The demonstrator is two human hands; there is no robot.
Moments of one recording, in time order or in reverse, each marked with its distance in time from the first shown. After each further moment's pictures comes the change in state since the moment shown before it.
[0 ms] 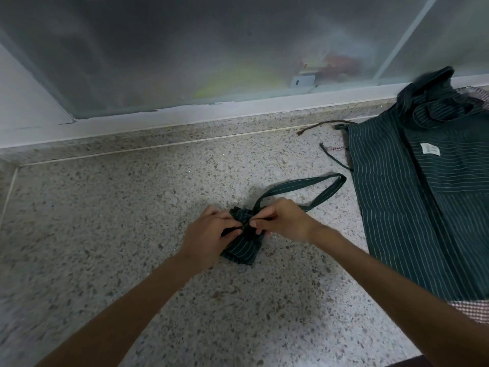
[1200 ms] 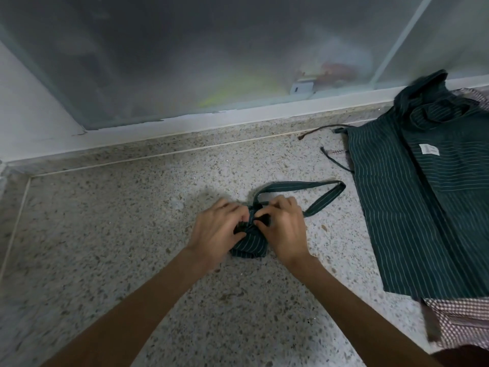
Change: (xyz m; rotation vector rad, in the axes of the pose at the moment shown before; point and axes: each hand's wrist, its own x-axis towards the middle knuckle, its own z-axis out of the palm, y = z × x) left_hand 0.010 0.022 -0.028 0.275 0.097 0.164; right_hand 0.000 0.014 0.049 -0.532 0.791 -0.198
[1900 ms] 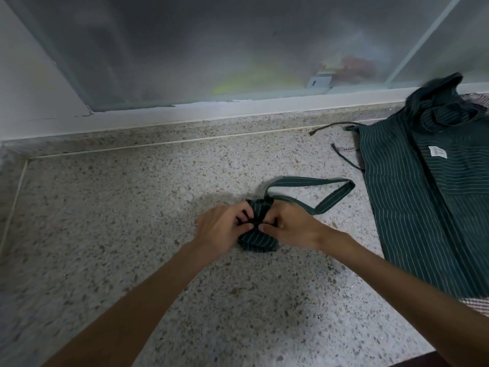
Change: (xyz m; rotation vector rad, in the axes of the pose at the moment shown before) left_hand -0.008 -0.022 0.008 -0.379 -0.231 -0.291; right_hand 0.028 -0.020 -0.036 0.053 -0.742 -0.078
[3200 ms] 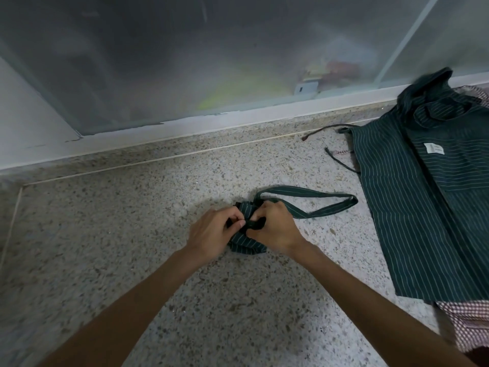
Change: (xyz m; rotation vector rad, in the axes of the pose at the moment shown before) left_hand 0.019 -0.013 0.000 -0.048 0.028 0.040; right_hand 0.027 -0.001 0.025 0.167 0.275 0.165
